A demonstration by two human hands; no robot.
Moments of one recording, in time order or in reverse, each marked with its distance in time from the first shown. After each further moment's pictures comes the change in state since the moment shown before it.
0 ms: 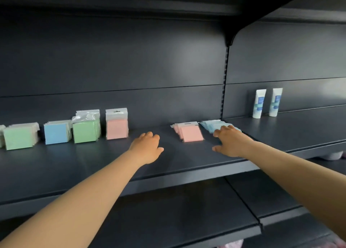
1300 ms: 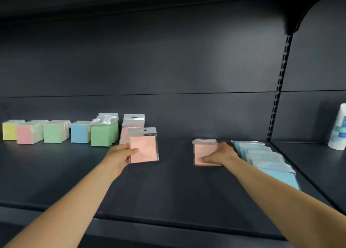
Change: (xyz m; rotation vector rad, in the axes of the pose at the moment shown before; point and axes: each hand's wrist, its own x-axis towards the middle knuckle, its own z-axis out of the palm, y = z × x) left_hand 0.061 -0.058 0.026 -1.572 0.441 -0.804; right_hand 0.181 -0.015 0.057 0.652 -0.185 0.174
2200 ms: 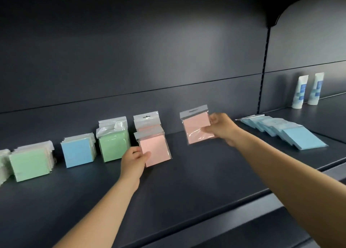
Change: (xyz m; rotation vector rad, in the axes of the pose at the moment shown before) left_hand 0.099 -0.018 -0.110 0.149 -0.287 0.225; right_hand -0.055 -0.150 0.057 0.557 0.345 -0.044
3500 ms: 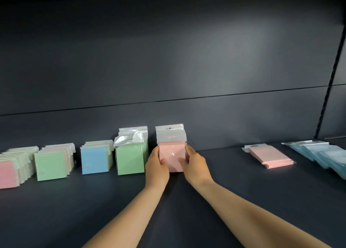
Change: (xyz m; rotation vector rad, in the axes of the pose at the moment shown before) left_hand 0.062 -0.011 0.034 0.408 0.187 0.194; right_hand 0.031 0.011 0.155 -0.139 -0.134 -0.240
